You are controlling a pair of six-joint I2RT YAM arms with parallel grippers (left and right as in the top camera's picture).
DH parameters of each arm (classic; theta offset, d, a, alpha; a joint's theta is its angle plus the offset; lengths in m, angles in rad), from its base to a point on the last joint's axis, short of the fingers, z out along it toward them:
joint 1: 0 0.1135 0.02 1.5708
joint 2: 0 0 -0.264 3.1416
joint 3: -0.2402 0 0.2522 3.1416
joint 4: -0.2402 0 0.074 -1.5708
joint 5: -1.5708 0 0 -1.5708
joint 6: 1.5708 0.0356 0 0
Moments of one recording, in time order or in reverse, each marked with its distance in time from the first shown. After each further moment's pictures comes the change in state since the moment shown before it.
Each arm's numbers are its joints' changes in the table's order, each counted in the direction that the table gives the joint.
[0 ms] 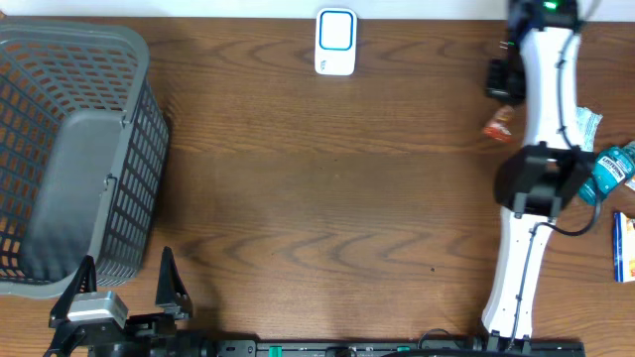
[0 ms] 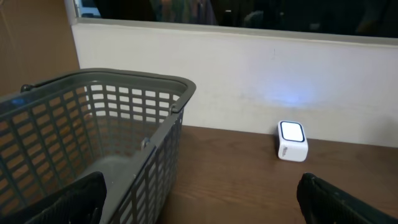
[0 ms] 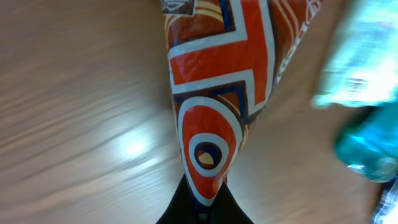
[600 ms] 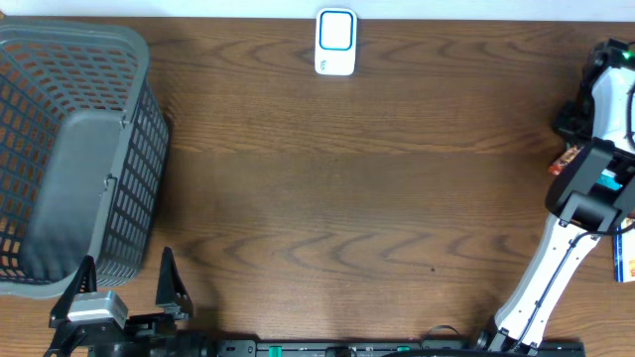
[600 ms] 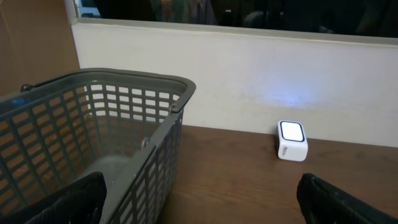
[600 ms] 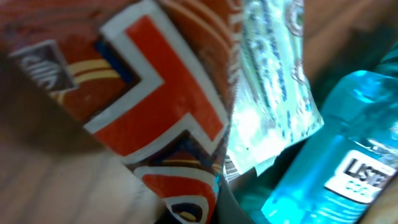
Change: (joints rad) left arm 0.000 0.000 0.000 -0.002 0.000 0.000; right arm -0.311 0.015 0.376 0.365 -0.134 -0.023
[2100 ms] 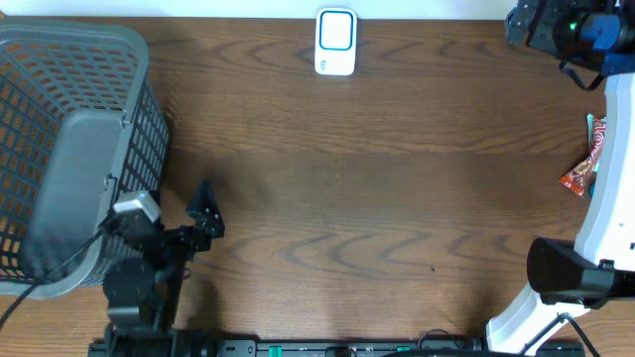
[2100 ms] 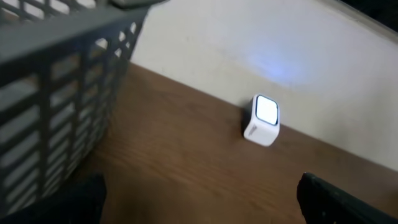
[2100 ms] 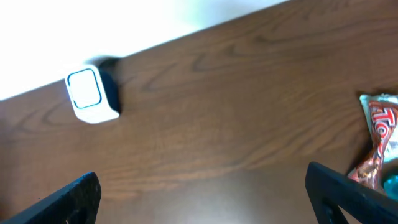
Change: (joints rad) left arm 0.000 -0.316 0.437 0.576 -0.125 -0.345; right arm 0.361 0.692 -0.102 -0.113 0.426 0.049
